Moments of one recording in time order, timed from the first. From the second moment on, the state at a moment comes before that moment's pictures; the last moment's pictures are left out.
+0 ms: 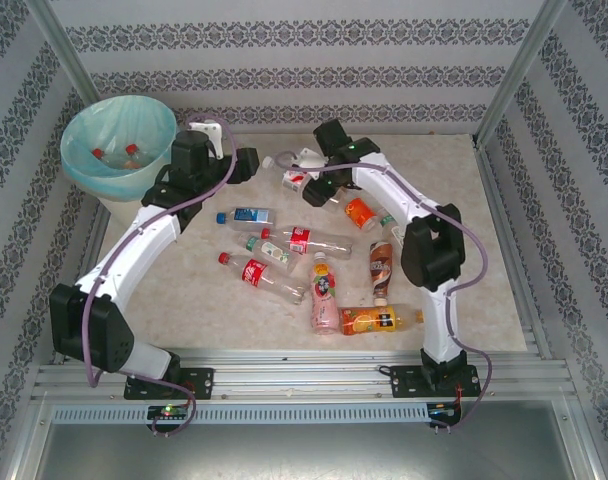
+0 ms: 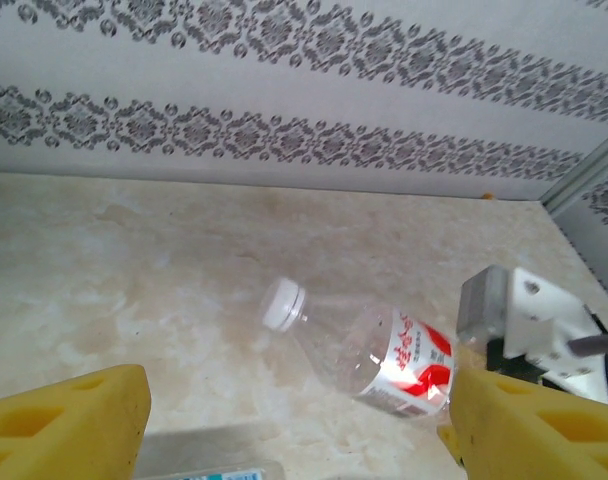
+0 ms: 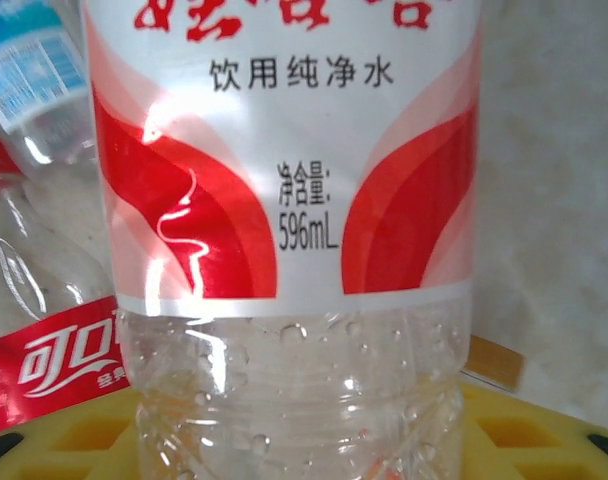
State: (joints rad) left arm -0.27 1.44 1.29 -0.23 0.09 -0.32; right arm 0.47 2.10 1.95 -0.91 -0.14 -0.47
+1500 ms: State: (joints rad) left arm -0.26 1.39 1.34 0.08 0.62 -0.69; right arm 0.67 1.42 1.39 -0.42 -0.18 -0.07
